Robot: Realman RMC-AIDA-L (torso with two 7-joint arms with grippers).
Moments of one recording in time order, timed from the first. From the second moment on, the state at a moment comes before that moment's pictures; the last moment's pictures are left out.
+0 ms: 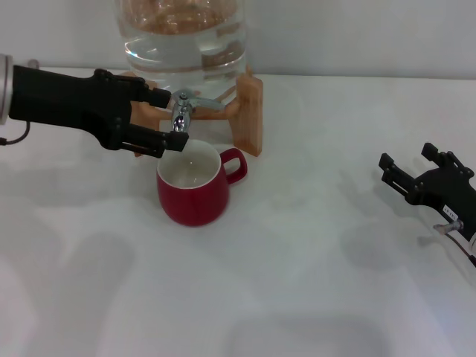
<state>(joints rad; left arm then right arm) -1.10 -2.05 2.85 -1.01 -0.09 2.00 -1.27 0.38 2.03 0.89 0.37 -2.66 -0.91 0.37</state>
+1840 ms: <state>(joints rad) -1.19 -1.99 2.85 -0.96 0.00 1.98 -1.15 0.40 2.03 0.88 0.37 -2.61 -0.88 0.37</state>
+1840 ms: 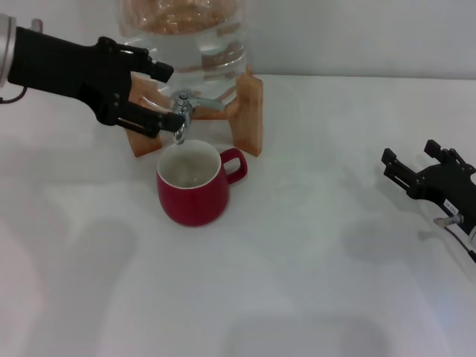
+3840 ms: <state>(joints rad) -1.25 -2.02 2.85 -0.72 0.06 1.74 -1.09 0.41 2.03 0.85 0.38 -2.56 -0.88 0.37</state>
